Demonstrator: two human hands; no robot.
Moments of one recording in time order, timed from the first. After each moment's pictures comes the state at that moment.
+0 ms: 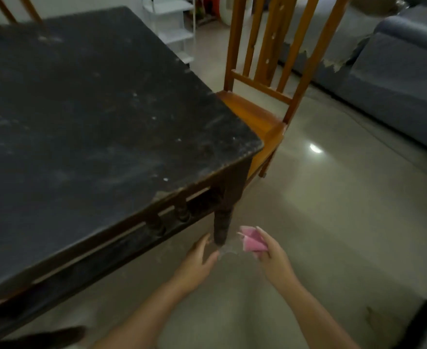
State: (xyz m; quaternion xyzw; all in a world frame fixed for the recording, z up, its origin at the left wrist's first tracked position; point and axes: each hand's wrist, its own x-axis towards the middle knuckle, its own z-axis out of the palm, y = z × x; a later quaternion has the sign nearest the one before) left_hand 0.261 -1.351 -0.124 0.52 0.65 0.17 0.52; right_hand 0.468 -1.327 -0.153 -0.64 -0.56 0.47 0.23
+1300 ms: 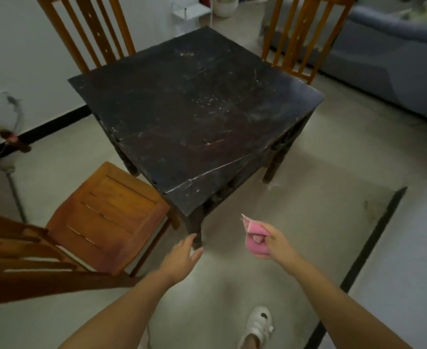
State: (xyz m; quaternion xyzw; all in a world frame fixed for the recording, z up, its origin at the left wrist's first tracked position) left_hand -0.212 -1.704 0.082 0.65 0.62 -0.02 0.44; right_hand 0.038 -1.703 0.108 -0.63 -0.39 0.60 0.30
